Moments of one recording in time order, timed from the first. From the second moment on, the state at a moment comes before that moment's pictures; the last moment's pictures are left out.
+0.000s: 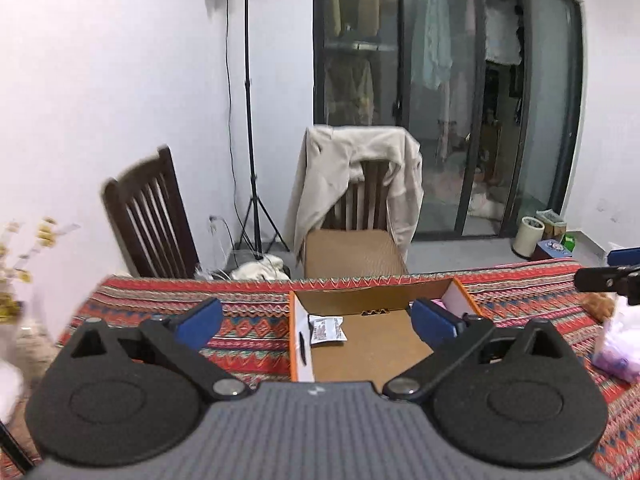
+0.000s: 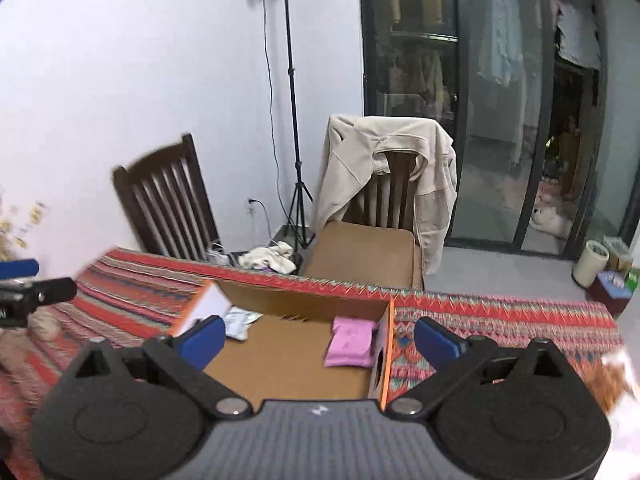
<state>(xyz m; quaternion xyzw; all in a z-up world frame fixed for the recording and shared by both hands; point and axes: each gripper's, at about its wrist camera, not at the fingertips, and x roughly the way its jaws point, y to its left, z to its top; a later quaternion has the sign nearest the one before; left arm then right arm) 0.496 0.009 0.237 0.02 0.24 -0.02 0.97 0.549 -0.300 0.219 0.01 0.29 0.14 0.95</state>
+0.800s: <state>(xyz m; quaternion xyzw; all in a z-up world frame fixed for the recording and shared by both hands) 0.092 0.063 0.085 0.00 0.12 0.02 0.99 0.131 -0.329 0.070 -0.02 0.21 0.16 0.96</state>
